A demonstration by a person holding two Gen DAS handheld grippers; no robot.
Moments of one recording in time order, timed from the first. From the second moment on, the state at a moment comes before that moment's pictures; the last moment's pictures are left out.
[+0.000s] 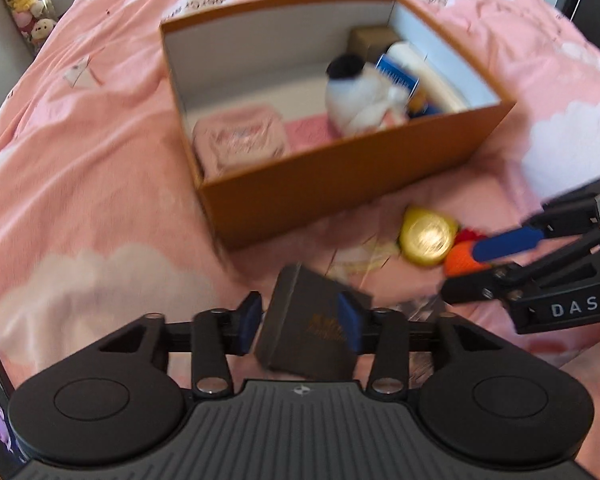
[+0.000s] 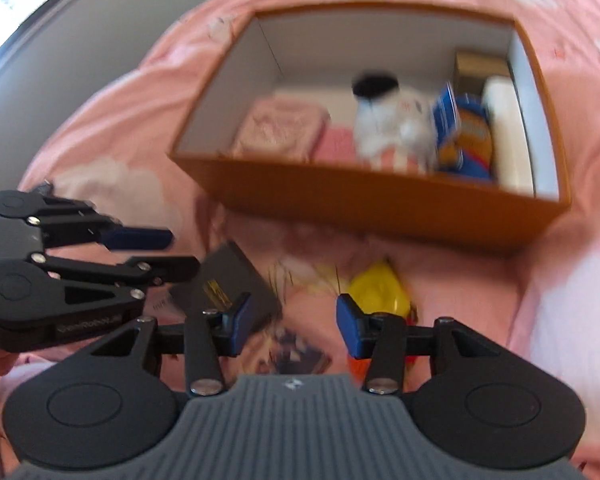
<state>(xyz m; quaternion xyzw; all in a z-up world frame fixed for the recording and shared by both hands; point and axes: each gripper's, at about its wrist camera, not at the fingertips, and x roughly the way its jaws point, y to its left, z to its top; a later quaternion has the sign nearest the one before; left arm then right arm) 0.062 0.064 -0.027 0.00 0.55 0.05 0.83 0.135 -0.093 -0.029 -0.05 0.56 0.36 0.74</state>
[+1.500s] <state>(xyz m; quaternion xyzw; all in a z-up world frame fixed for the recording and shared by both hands) 0.075 0.090 -0.077 -0.09 0.60 0.00 0.79 0.142 -0.093 -0.075 0.03 0.65 0.36 0.67</state>
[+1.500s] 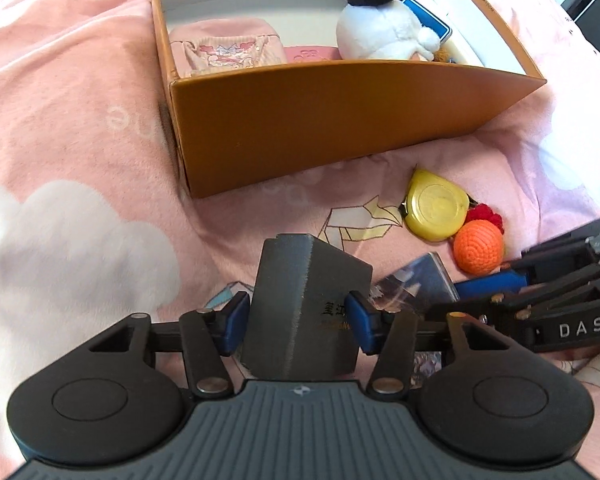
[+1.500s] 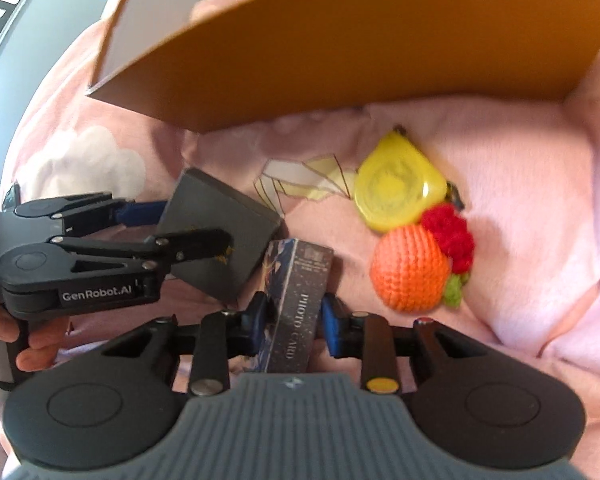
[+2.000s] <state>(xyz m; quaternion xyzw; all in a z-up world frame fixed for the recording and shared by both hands) 0.069 0.087 -0.081 -0.18 0.62 -0.01 0.77 0.146 -0.076 -0.083 0.01 0.64 0.37 0.68</state>
